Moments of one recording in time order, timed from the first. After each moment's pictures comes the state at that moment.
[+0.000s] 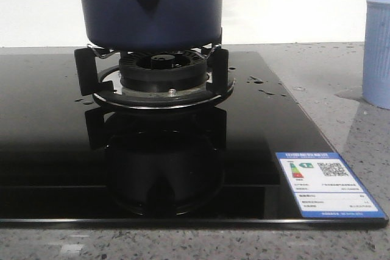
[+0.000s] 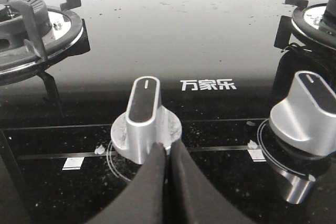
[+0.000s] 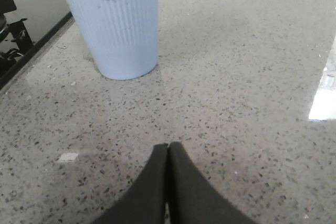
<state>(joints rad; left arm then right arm) -0.08 0.00 0.00 0.01 0.33 0.01 0.04 -0.01 0.01 -0.06 0.33 0.13</state>
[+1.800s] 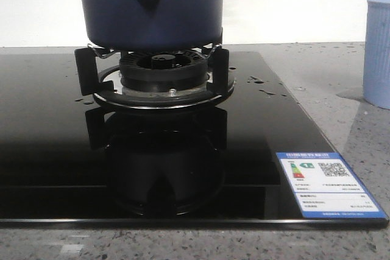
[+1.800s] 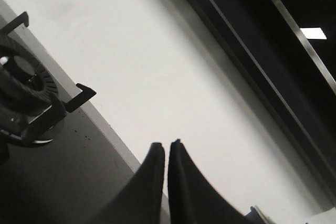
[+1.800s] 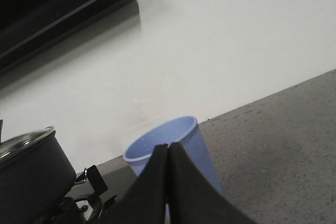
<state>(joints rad) -0.08 0.00 0.00 -0.93 -0.25 0.00 0.04 -0.01 0.01 0.30 -0.15 0.15</state>
